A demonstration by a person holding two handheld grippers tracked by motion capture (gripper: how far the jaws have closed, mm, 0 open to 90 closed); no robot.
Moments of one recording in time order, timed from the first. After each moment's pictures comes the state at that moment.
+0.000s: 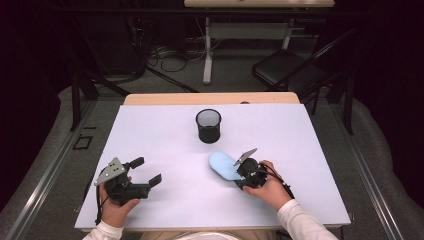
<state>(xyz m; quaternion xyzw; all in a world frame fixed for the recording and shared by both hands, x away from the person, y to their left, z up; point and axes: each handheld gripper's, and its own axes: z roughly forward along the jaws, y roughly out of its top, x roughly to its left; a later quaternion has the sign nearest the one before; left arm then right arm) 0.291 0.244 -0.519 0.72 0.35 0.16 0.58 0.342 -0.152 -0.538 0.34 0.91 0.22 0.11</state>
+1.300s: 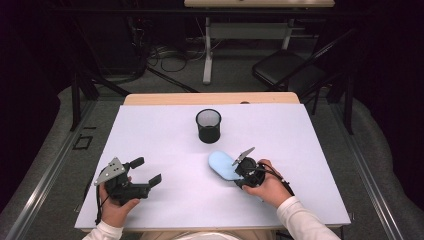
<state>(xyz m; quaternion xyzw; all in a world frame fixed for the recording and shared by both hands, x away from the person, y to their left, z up) 0.291 0.245 -0.519 0.72 0.35 0.16 0.58 0.343 -0.147 -0.536 0.34 0.91 0.21 0.10</state>
